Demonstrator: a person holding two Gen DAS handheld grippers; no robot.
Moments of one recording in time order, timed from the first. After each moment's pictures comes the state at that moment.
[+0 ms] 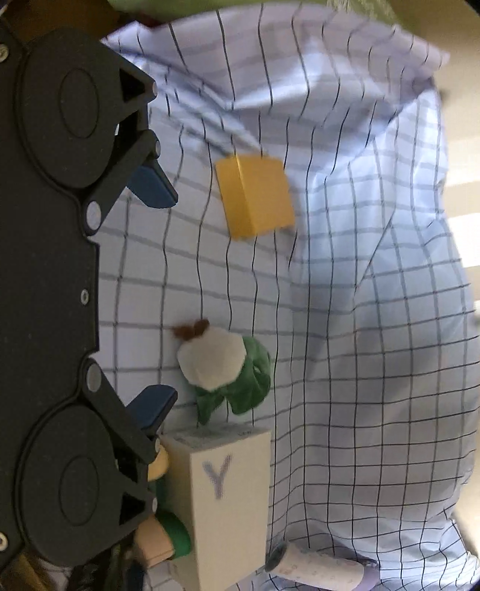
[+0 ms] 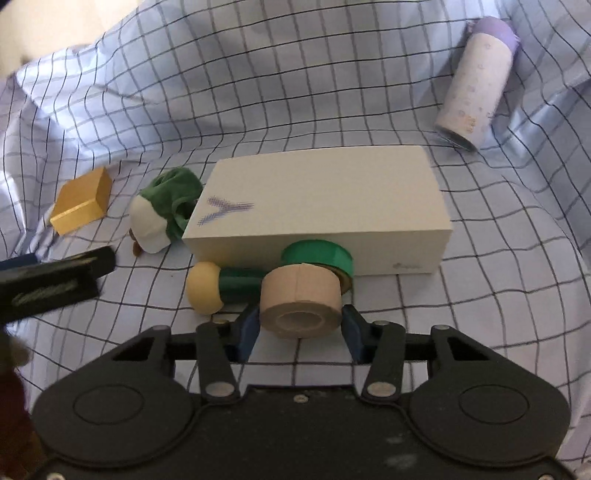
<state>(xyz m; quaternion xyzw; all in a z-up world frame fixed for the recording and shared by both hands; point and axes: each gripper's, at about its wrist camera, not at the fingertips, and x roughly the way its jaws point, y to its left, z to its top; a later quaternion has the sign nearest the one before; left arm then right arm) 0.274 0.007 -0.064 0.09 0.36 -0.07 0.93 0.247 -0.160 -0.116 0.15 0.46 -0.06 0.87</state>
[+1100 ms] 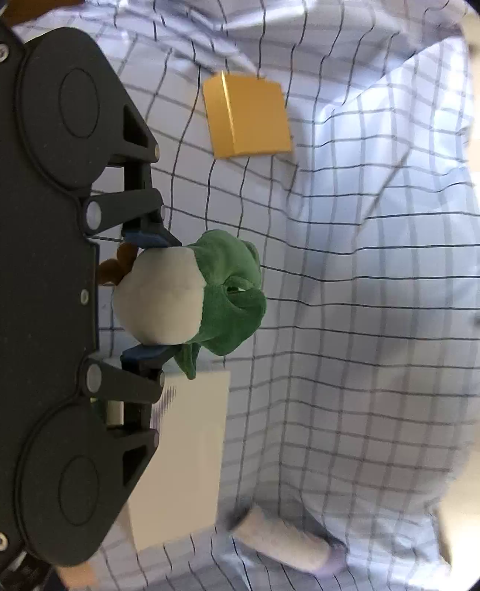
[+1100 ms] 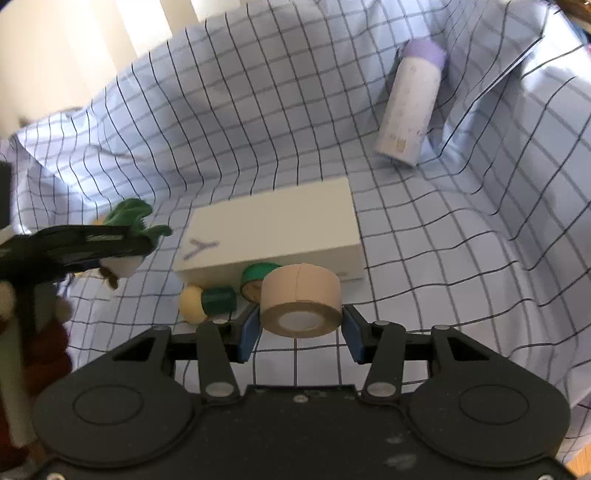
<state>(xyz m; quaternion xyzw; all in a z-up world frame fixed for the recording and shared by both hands) 0.301 -0.015 -0.041 0.02 0.40 -0.13 0.91 0.189 -0.201 -0.074 0.19 0.42 -0.08 0.88</state>
